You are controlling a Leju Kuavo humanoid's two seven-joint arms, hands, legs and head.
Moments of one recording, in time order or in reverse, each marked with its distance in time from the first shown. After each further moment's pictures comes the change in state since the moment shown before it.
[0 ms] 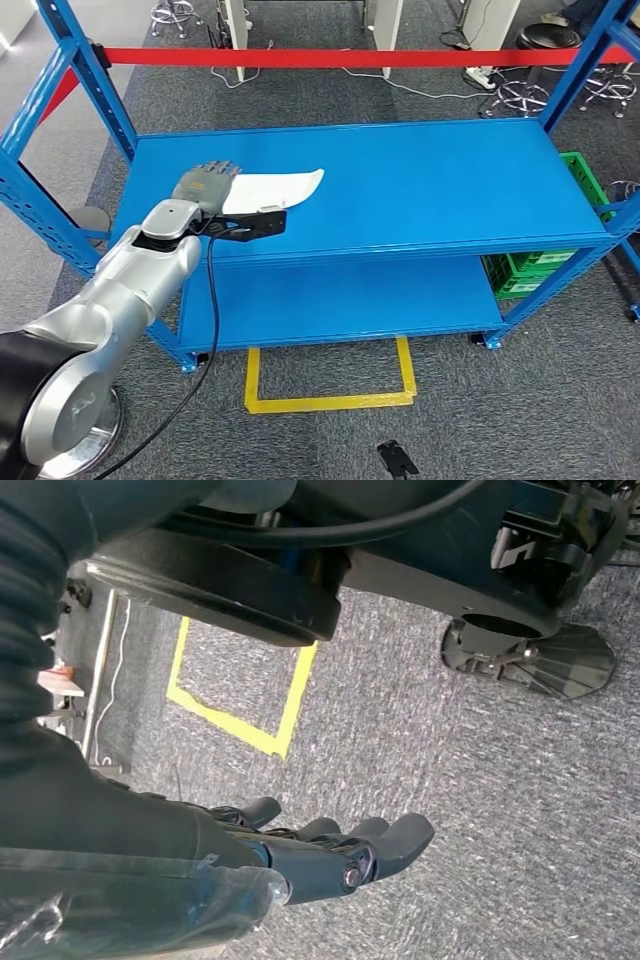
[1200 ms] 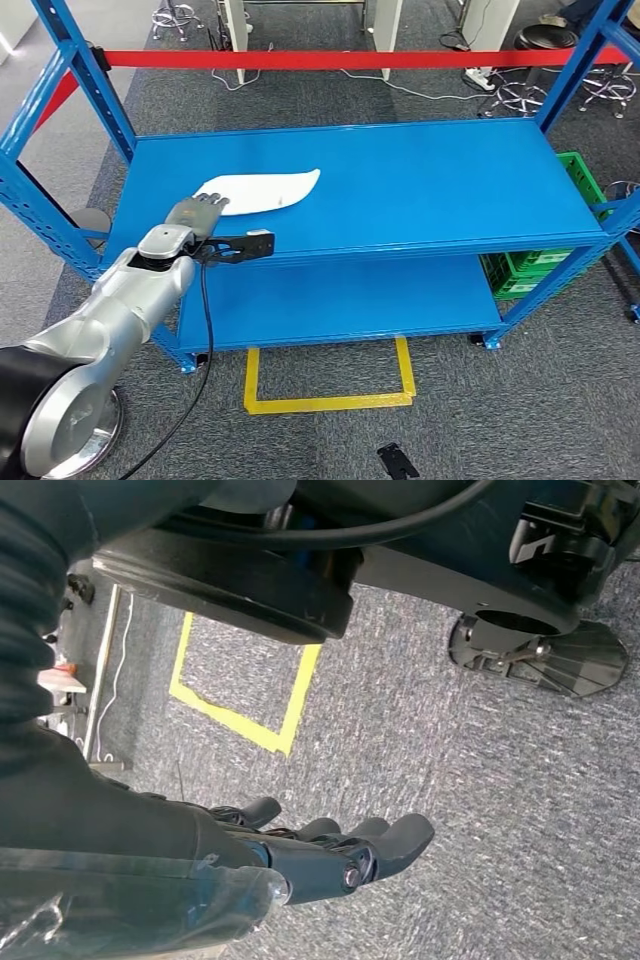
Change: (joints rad) left arm 0.064 0.034 0.002 0.012 0.018 -0.060 0.035; right arm 0.007 0.000 -0.009 0.000 0.015 0.000 0.002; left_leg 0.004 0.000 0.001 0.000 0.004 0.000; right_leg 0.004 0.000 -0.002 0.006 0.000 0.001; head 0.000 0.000
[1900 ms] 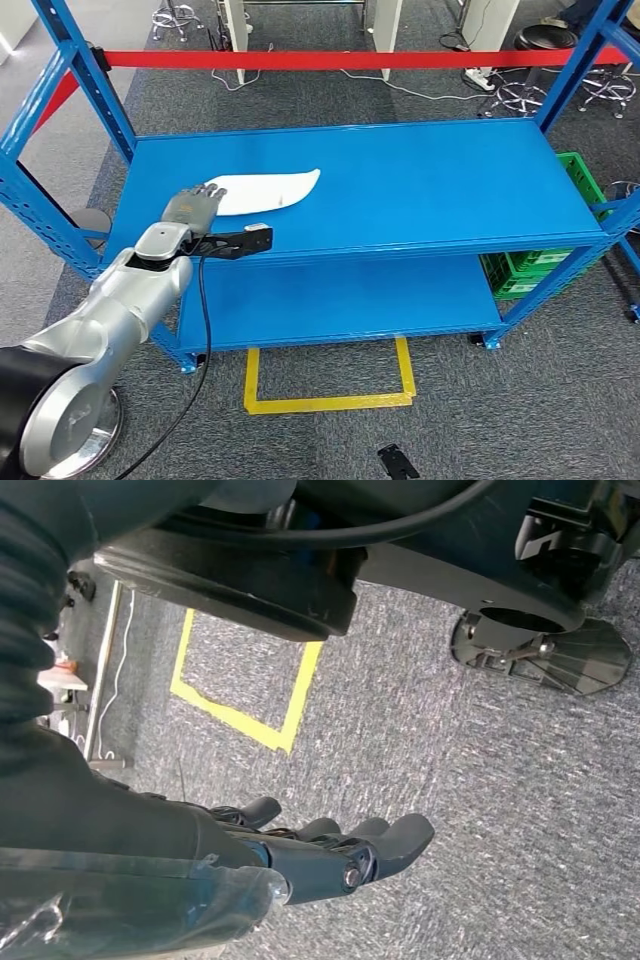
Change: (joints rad) left arm 0.000 0.006 0.003 0.000 -0.006 0.085 0.004; right arm 0.001 0.000 -0.015 0.000 0.022 0.000 -0.002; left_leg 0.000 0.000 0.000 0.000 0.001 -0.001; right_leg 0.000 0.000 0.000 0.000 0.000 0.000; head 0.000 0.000
